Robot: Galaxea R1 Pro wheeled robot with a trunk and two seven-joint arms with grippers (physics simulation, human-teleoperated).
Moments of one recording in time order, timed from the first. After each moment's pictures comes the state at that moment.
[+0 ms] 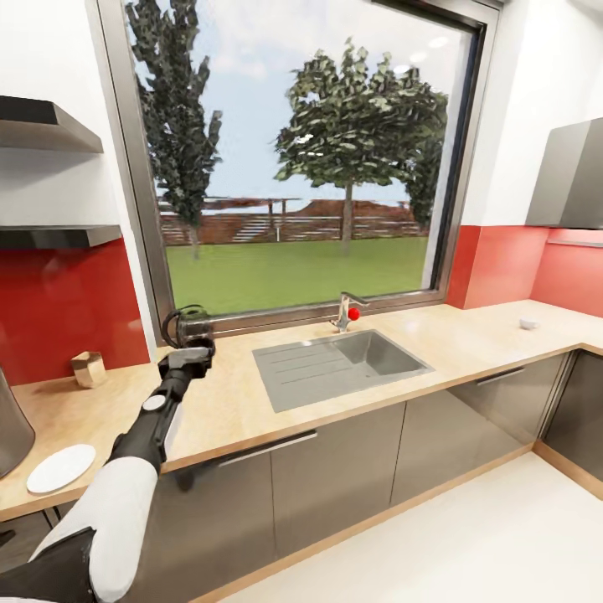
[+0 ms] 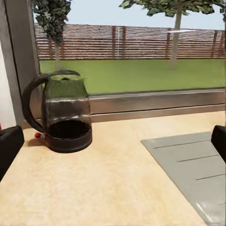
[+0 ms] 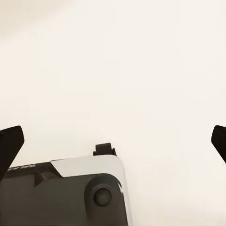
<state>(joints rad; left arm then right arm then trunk) -0.86 -0.04 0.42 -0.64 -0.33 -0.16 -0.11 -0.30 -0.05 1.47 -0.06 -1.57 -0.06 -0.13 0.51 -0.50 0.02</state>
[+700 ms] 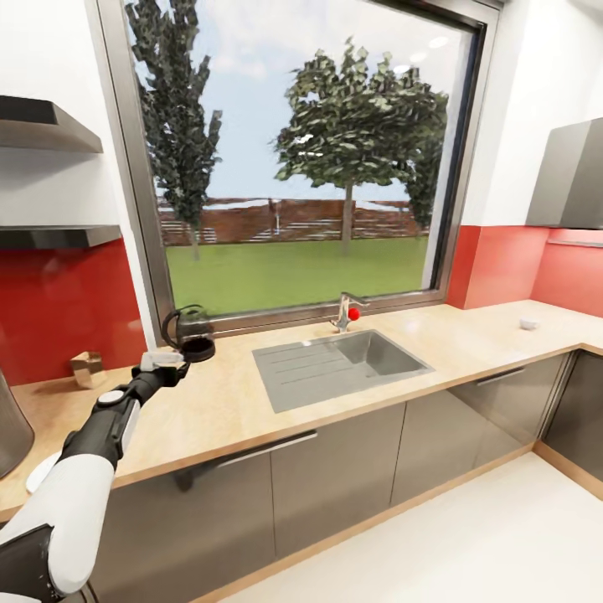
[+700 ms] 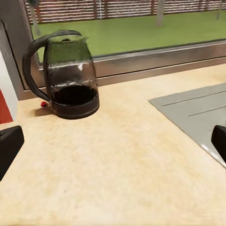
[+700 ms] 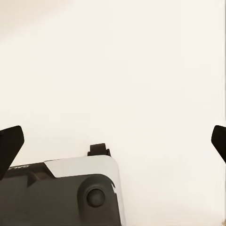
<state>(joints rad) -0.87 0.12 0.42 -0.65 -0.33 0.05 -0.33 -0.30 -0.06 1.48 -0.06 -1.57 -0.06 -0.12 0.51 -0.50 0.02</state>
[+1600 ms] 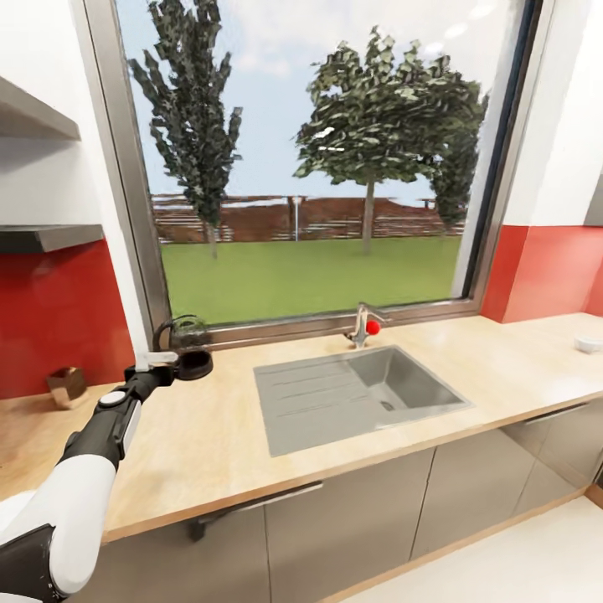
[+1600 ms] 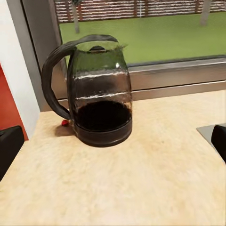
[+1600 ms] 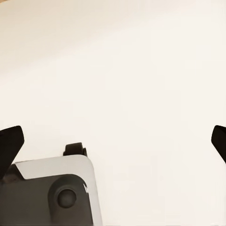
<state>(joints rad) -0.87 0.11 0.42 -0.64 -0.33 0.04 -0.21 -0.30 -0.12 1.48 -0.06 -1.56 -0.05 -0.13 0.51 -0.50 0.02</state>
